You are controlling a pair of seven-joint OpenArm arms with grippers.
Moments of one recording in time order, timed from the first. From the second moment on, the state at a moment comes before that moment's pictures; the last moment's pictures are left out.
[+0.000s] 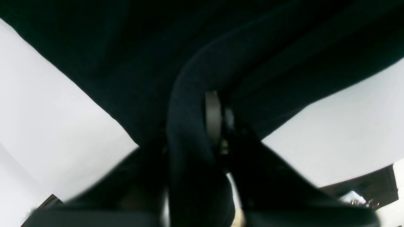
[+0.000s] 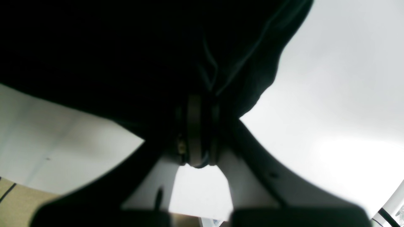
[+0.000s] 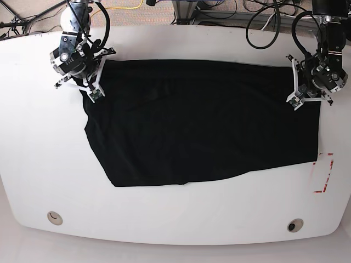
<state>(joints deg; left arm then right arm) 11.1 -31.0 -9.7 100.3 -12.8 -43.3 65.2 -14.3 7.2 16.1 109.6 -1.2 41.5 -70.8</state>
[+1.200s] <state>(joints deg) 6.5 -37.3 -19.9 101.1 -26.1 -43.2 73.7 -16.1 6.9 16.1 108.7 -0.9 41.5 -67.5</state>
